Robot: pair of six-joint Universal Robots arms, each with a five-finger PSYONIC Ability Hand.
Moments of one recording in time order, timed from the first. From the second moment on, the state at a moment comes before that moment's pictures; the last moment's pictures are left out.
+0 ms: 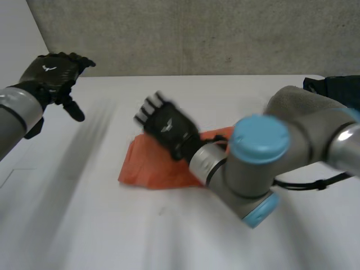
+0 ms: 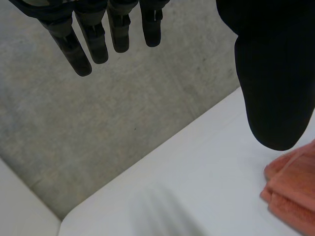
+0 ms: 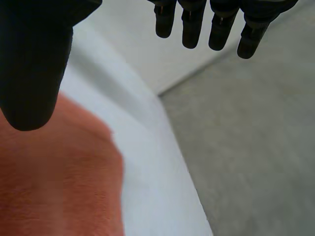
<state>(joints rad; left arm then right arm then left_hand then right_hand) 4.55 -1.80 -1.41 3.14 -1.32 3.43 2.28 -0.91 1.26 -0.34 1.27 2.47 0.20 0.20 0.21 0.20 0.05 0.21 0.20 0.20 0.20 0.05</state>
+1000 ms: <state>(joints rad) 4.17 -2.10 -1.12 3.02 -1.56 3.33 1.92 -1.00 1.65 -0.29 1.48 2.92 0.20 0.20 0.21 0.20 0.05 1.02 1.11 1.18 1.19 0.94</state>
